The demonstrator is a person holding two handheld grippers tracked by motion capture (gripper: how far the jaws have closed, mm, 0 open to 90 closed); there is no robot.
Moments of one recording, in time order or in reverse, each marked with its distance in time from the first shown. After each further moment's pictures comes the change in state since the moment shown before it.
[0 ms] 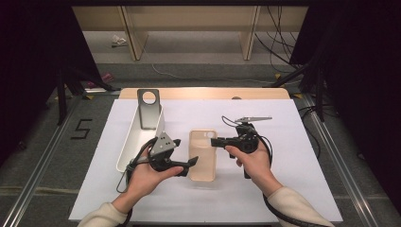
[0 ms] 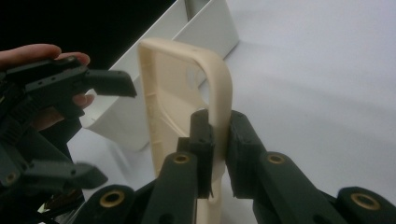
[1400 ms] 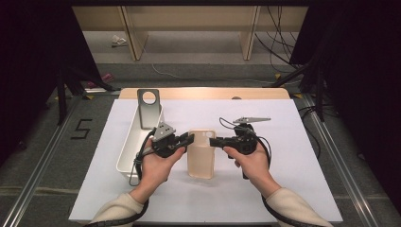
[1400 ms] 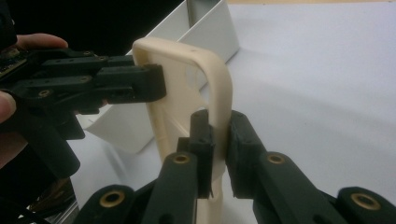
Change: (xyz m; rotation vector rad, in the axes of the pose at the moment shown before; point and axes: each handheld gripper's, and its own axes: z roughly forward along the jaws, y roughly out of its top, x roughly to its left) left arm 0.004 0.015 0.017 -0.083 0.103 -0.170; right arm 0.008 0.000 0.001 -0.021 -0.019 -0.043
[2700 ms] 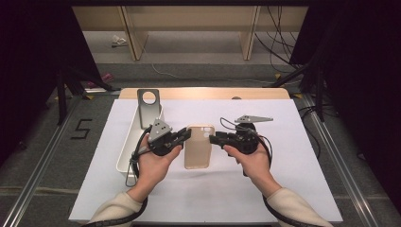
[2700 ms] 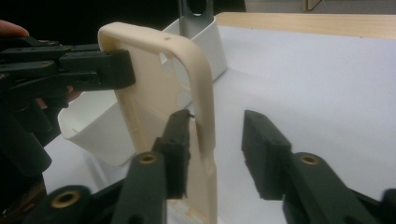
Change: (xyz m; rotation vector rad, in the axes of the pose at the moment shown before) left arm 0.000 0.012 -0.012 -0.068 0.014 0.071; right arm 0.000 0.003 -0.003 -0.066 -0.051 -0.075
